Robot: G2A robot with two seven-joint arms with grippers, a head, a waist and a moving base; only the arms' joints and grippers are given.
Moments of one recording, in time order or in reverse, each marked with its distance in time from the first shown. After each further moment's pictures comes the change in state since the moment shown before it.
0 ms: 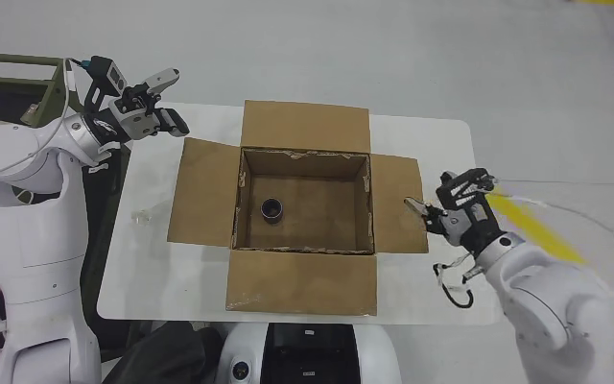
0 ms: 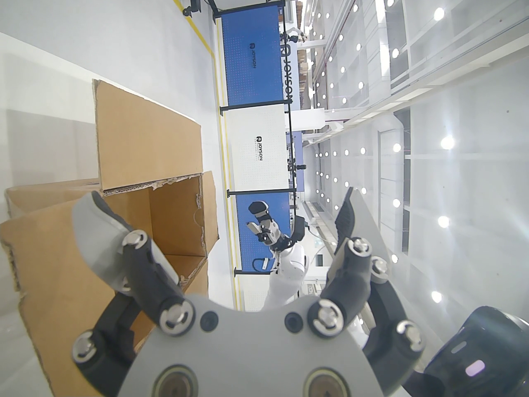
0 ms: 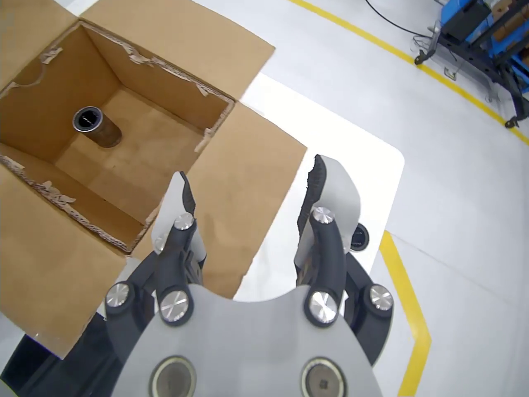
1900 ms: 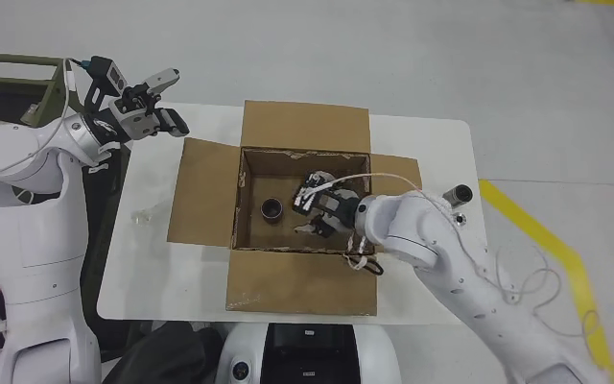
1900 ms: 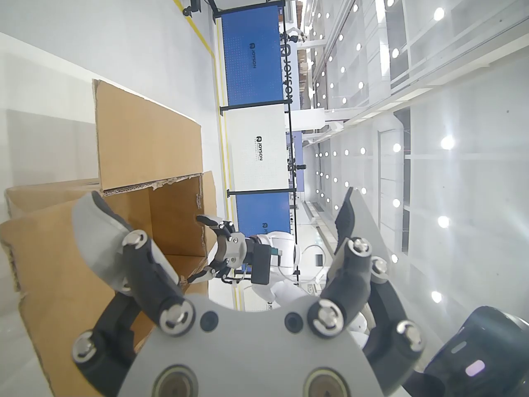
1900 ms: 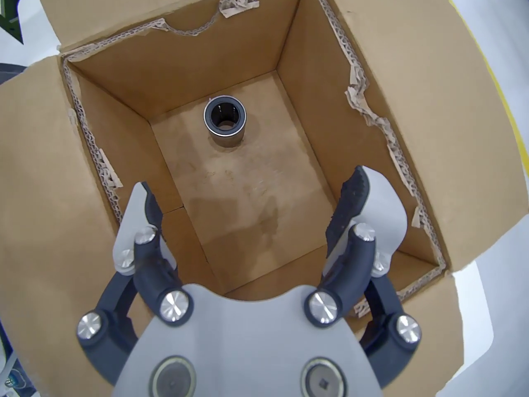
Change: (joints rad) left arm 0.000 0.000 0.000 0.000 0.000 0.000 0.000; right arm 0.671 -0.119 -0.705 0.515 0.062 -0.181 0.107
